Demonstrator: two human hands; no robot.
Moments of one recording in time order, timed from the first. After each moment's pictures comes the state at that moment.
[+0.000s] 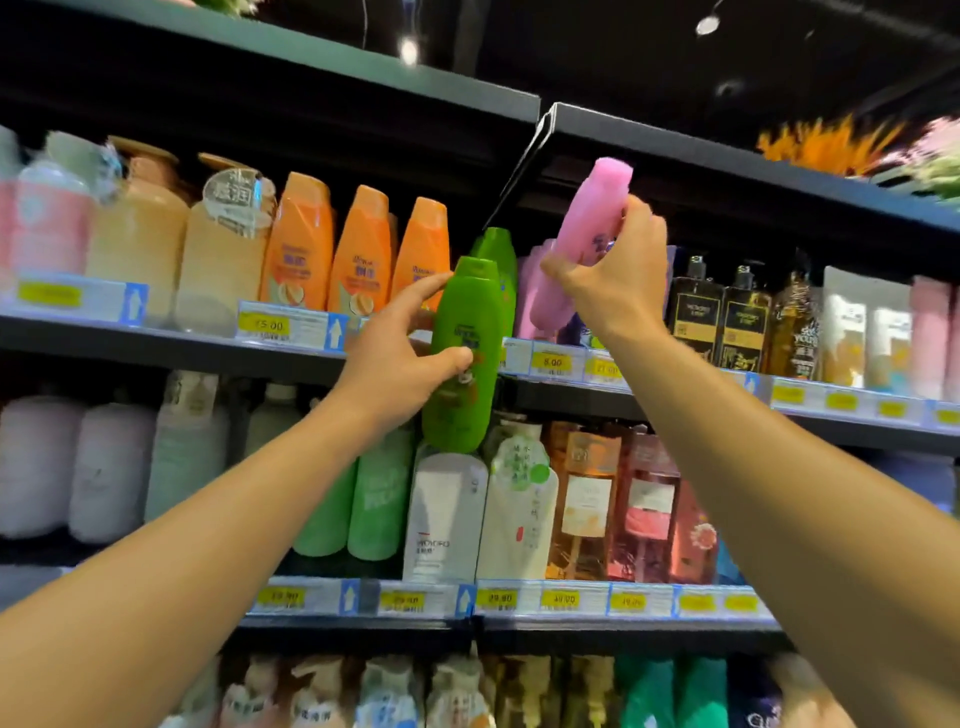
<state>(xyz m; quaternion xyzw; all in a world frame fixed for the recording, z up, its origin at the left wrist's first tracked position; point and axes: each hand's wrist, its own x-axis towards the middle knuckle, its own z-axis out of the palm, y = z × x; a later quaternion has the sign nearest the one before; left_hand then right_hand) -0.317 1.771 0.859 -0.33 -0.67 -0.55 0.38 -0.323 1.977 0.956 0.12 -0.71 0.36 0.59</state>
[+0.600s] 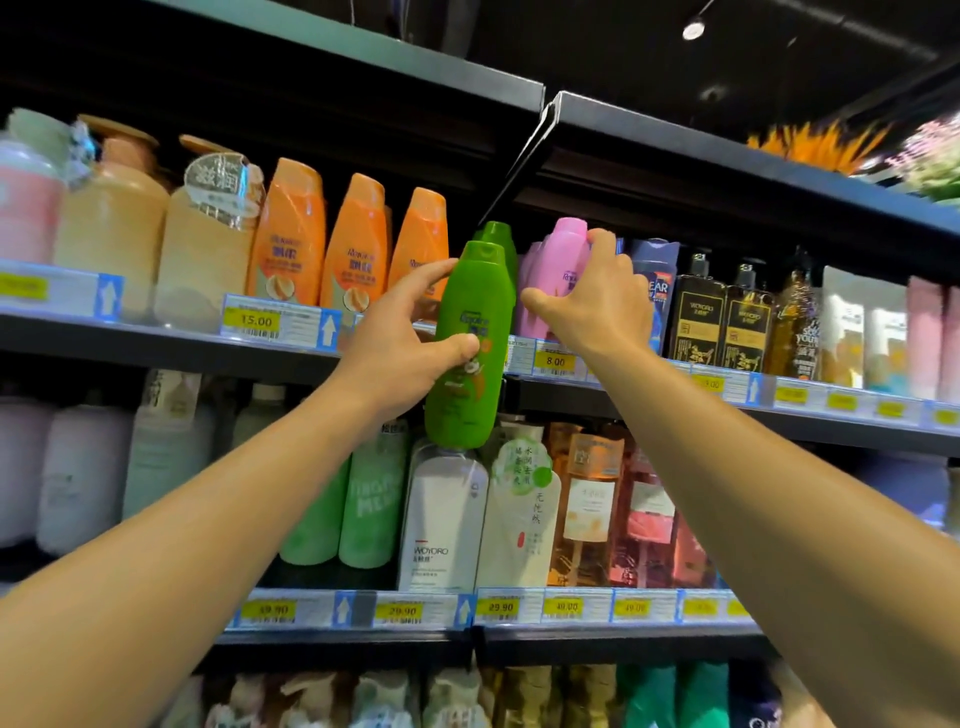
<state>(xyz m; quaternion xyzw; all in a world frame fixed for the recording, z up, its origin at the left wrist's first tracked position) -0.321 1.772 0.869 -0.35 -0.67 -0.54 0.37 -0.345 1.970 0.939 -0.02 -0.82 0.19 0.53</state>
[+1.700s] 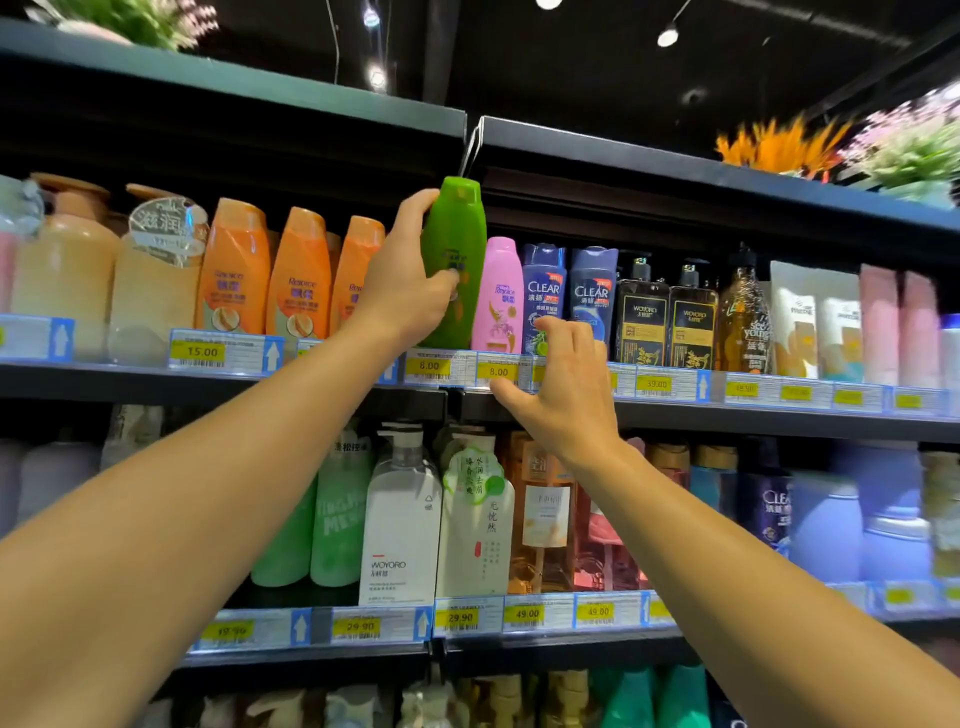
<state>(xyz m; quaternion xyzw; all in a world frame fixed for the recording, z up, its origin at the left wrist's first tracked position) -0.335 1.832 0.944 -0.32 -0.68 -0.45 0.48 -0.333 2.015 0.866 0.11 -0.81 0.19 0.55</state>
